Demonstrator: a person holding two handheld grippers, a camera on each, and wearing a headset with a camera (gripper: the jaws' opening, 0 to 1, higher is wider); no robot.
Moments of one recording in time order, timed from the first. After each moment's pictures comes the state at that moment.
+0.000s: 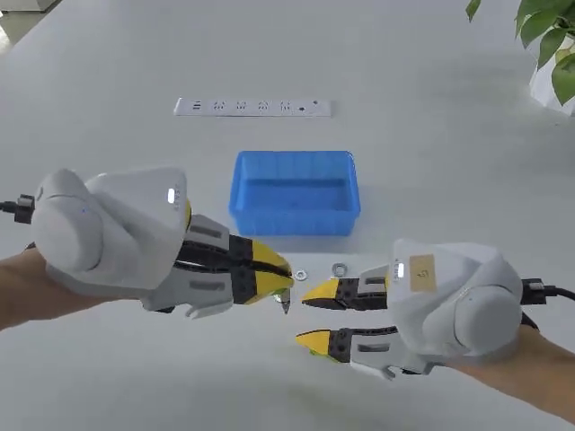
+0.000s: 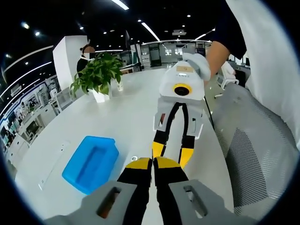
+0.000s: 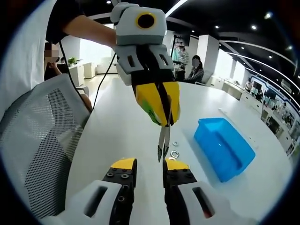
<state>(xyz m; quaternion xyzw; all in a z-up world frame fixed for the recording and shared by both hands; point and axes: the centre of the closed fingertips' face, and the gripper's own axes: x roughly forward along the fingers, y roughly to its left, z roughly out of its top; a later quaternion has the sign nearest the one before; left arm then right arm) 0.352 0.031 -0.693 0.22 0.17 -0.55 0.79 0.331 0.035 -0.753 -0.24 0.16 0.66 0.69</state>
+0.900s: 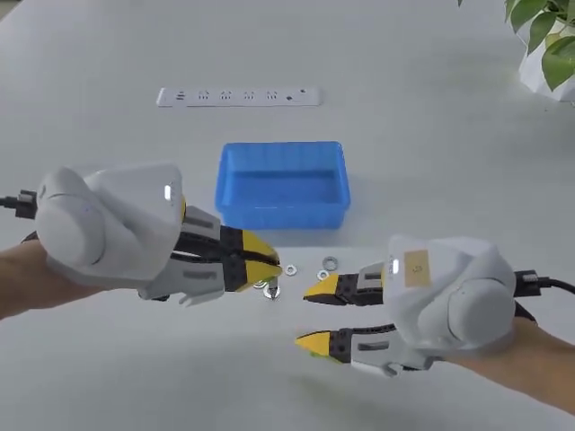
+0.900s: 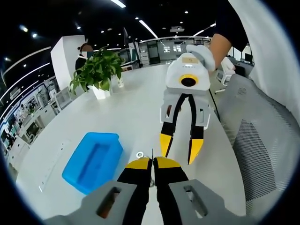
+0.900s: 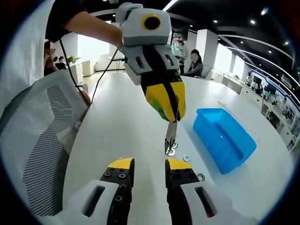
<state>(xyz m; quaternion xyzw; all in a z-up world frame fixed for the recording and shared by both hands) 0.368 0.034 -0.711 0.23 0.18 -0.55 0.78 0.337 0.026 -0.765 -0.24 0.19 0.66 0.69</state>
